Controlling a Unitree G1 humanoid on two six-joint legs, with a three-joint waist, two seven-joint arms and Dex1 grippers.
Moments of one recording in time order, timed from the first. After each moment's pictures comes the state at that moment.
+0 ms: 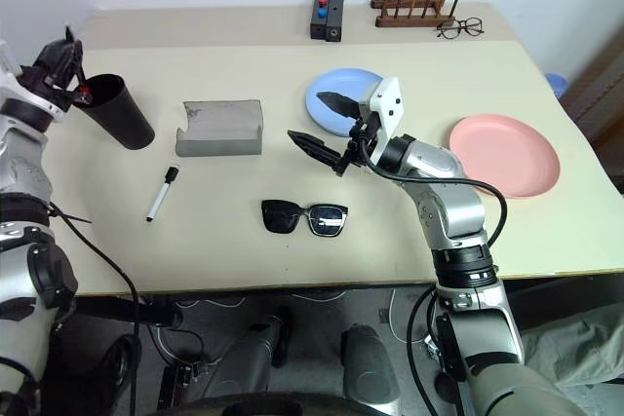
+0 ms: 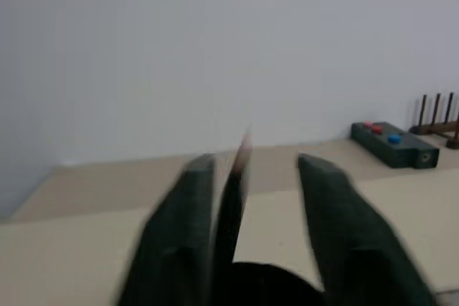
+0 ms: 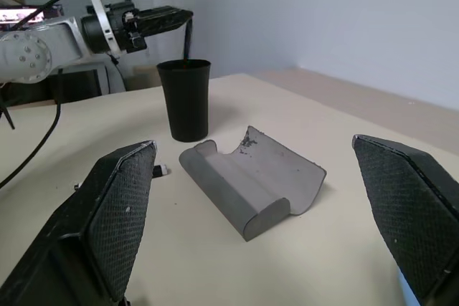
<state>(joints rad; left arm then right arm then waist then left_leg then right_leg) -0.88 0.72 0.41 0.97 -0.36 -0.21 -0.71 -0.58 -0.34 0.01 -0.03 0.44 0.32 0.84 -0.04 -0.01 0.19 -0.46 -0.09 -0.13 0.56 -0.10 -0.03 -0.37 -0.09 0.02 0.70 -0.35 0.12</state>
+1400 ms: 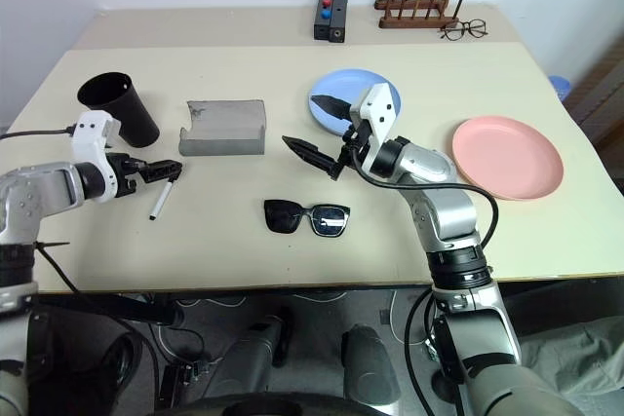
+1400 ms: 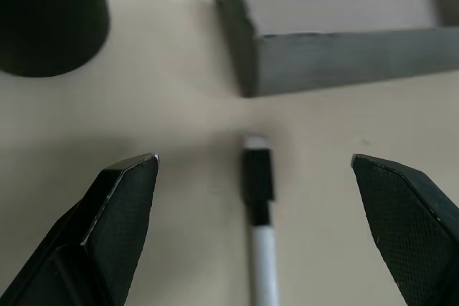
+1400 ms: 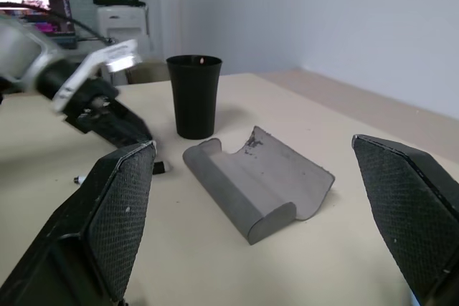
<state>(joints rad) -0.58 0.76 0.20 0.14 -0.51 1.15 -0.48 -0.57 -0.32 0.05 -0.01 0.40 0.25 0.84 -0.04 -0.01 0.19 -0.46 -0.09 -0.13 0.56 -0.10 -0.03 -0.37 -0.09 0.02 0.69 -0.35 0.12</state>
